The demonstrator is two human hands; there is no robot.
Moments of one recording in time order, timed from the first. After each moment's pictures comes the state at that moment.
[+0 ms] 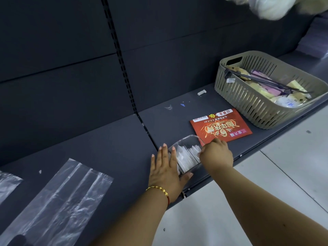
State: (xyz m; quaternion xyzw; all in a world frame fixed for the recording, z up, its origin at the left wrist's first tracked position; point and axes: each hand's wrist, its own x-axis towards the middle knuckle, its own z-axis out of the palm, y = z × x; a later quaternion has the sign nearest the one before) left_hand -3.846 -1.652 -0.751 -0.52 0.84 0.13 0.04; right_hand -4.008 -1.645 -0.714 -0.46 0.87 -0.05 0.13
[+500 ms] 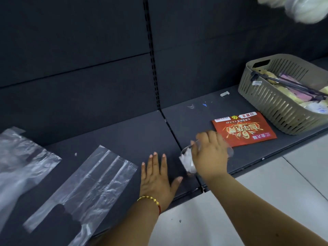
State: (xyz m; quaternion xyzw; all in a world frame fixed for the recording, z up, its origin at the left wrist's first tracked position) left_hand -3.754 -1.623 -0.751 -0.59 0.79 0.14 0.05; right_hand -3.925 -1.642 -0.707 -0.60 0.74 -0.29 -0.08
